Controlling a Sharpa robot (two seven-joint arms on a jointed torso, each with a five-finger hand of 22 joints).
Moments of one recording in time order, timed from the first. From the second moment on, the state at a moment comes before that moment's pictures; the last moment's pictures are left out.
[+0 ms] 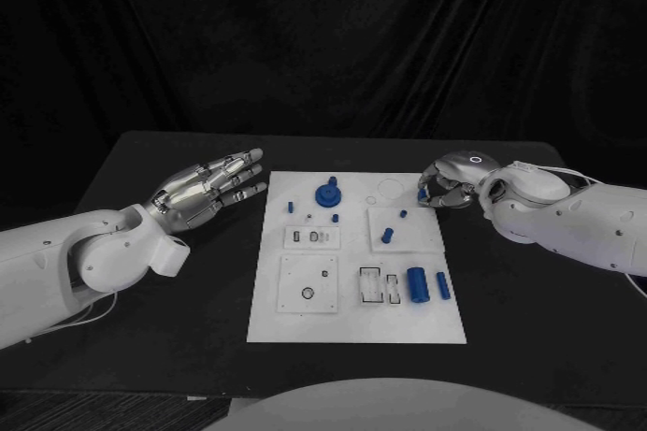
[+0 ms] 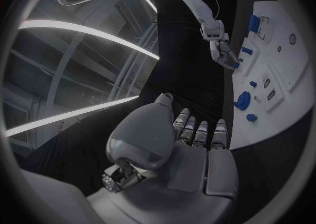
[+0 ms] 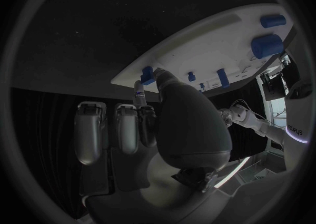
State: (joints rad) left arm 1.23 -1.00 -0.21 1.50 -0.06 0.28 0.46; left_hand 1.36 0.28 -0.15 0.28 0.54 0.28 0.04 0.09 0.04 0.02 0.01 0.17 0.03 0.01 0.07 0.02 0.01 0.16 0.02 0.20 0.01 0.01; right arm 1.22 -0.84 -0.21 1.21 -1.62 -0.38 -0.04; right_hand 1.32 -0.13 0.13 0.28 0.37 0.86 0.03 0.22 0.27 1.47 -0.06 1.57 1.31 1.47 -0.12 1.55 1.31 0.02 1.47 -0.01 1.52 1.31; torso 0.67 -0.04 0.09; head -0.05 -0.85
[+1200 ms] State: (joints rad) left arm 1.23 -1.00 -0.21 1.50 -0.06 0.29 0.44; left_hand 1.36 0.28 -0.15 0.28 0.54 0.29 0.05 0.09 0.04 0.02 0.01 0.17 0.03 0.01 0.07 0.02 0.01 0.16 0.02 0.20 0.01 0.01; right arm 1.24 -0.87 -0.21 1.30 -1.62 -0.46 -0.04; right_hand 1.38 -0.09 0.16 0.21 0.40 0.89 0.04 0.41 0.38 1.47 -0.06 1.57 1.31 1.47 -0.12 1.55 1.31 0.02 1.46 0.00 1.51 1.31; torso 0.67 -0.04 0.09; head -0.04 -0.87
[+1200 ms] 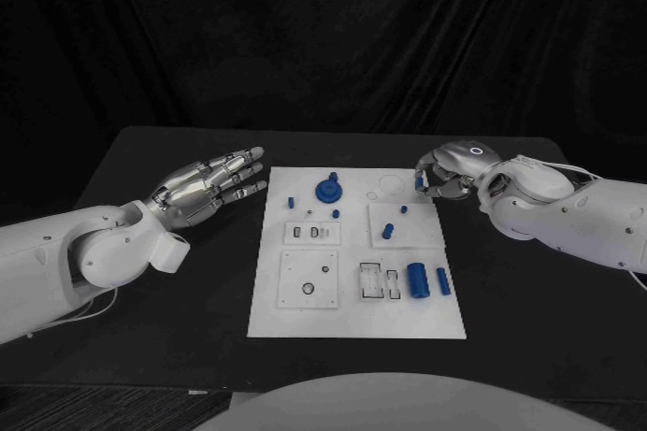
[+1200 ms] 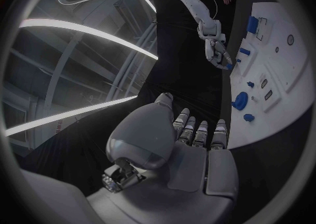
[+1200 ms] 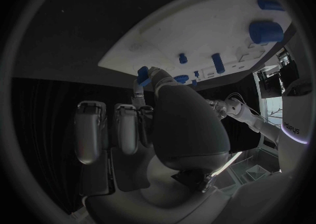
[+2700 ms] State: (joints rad) left arm 1.23 -0.99 -0.21 1.50 -0.06 0.29 0.43; left_hand 1.37 0.28 -0.15 0.28 0.54 0.29 0.05 0.09 0.04 0.03 0.01 0.18 0.03 0.01 0.07 0.02 0.01 0.16 0.02 0.20 0.01 0.01; right arm 1.20 -0.65 -0.21 1.43 -1.62 -0.38 -0.08; right_hand 1.38 -0.09 0.16 0.20 0.40 0.90 0.05 0.42 0.38 1.47 -0.04 1.57 1.31 1.47 -0.10 1.53 1.31 0.02 1.47 0.01 1.48 1.31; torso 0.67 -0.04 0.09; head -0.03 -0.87
